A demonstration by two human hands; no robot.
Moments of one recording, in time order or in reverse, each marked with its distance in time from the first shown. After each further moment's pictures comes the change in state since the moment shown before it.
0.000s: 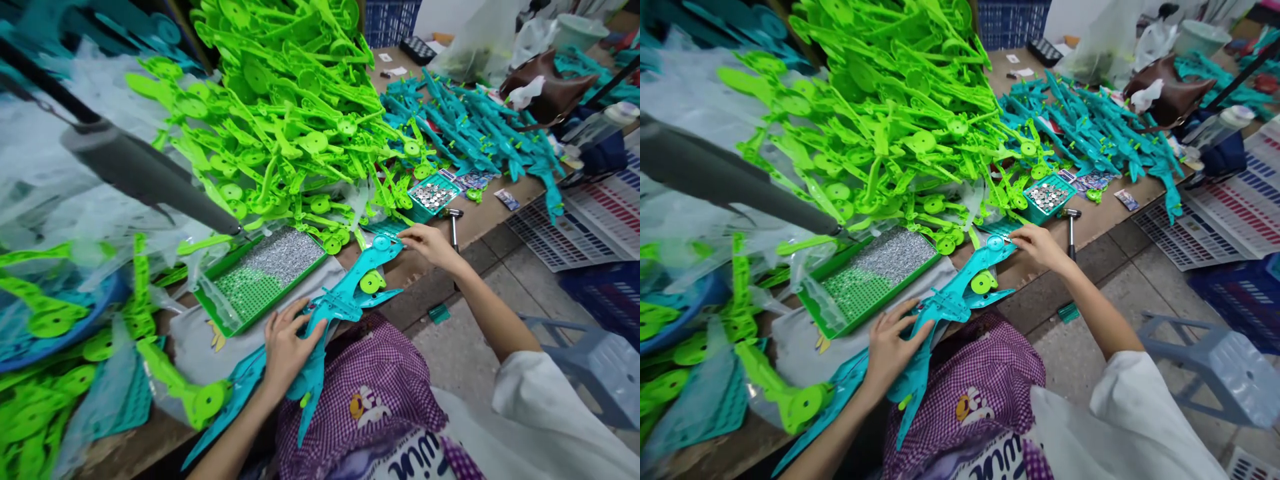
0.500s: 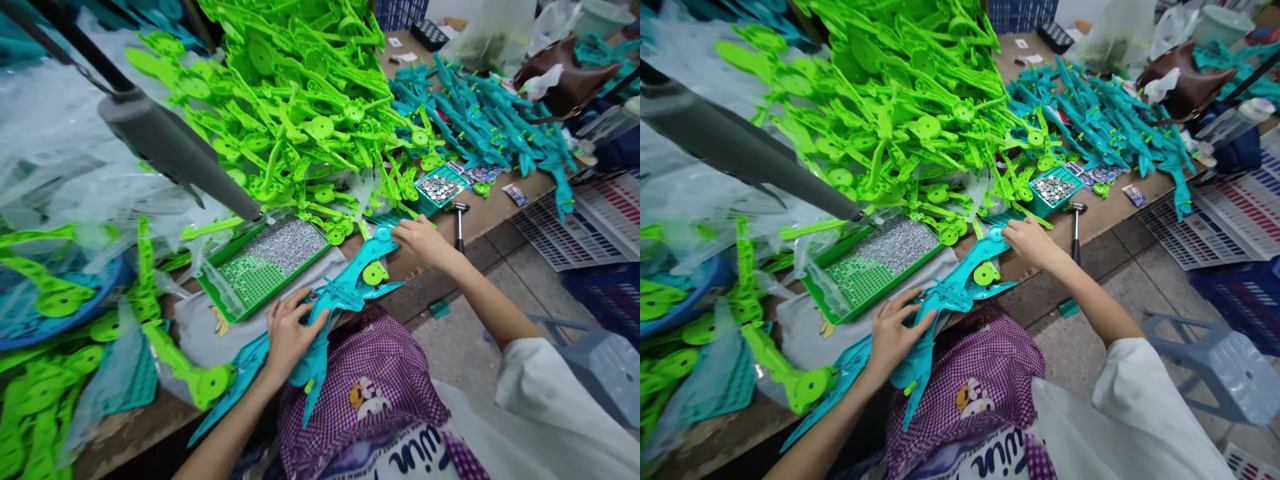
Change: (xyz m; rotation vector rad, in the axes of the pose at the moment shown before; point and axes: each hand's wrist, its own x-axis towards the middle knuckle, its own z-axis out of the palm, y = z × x) left_hand 0.002 0.002 -0.001 0.010 -0.026 -0.008; right_hand 0.009 -0.008 0.016 -0.652 -0.181 -0.312
